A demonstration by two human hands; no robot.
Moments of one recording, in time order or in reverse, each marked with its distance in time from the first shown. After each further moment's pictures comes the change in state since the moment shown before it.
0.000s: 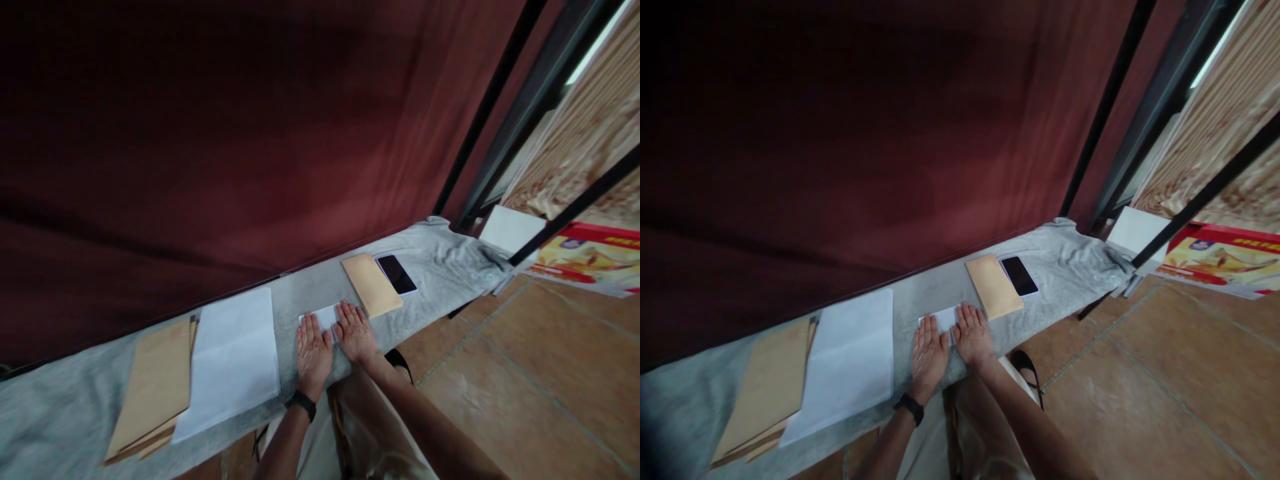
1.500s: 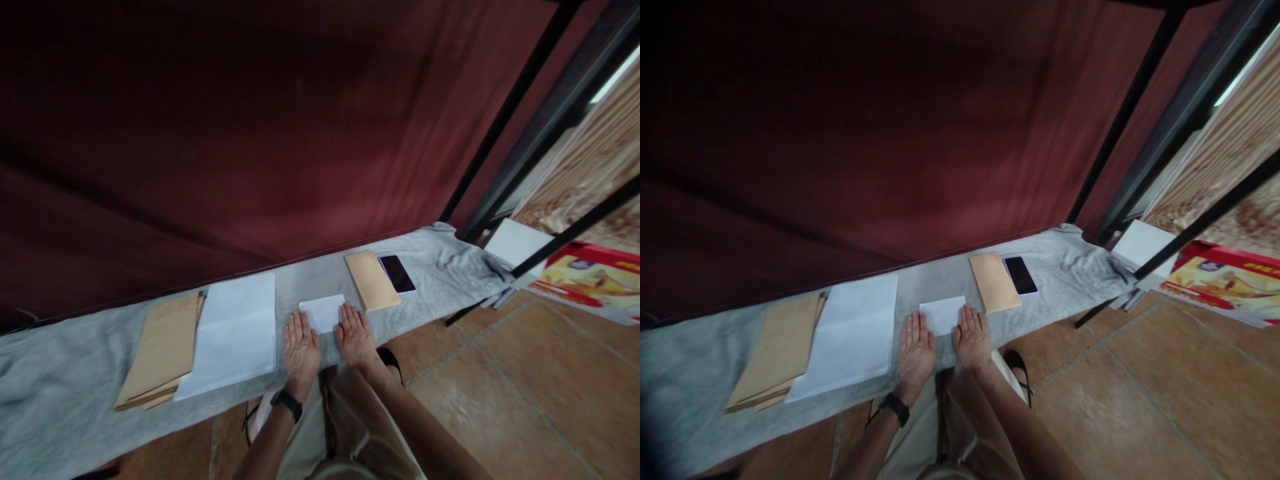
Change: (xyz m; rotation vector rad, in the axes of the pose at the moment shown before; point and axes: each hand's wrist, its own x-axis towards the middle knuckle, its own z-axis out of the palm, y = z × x) left_hand -0.033 -0.004 -0.019 -0.024 0.101 -0.077; right_hand -0.035 -0.001 -0.005 0.008 0.081 -0.002
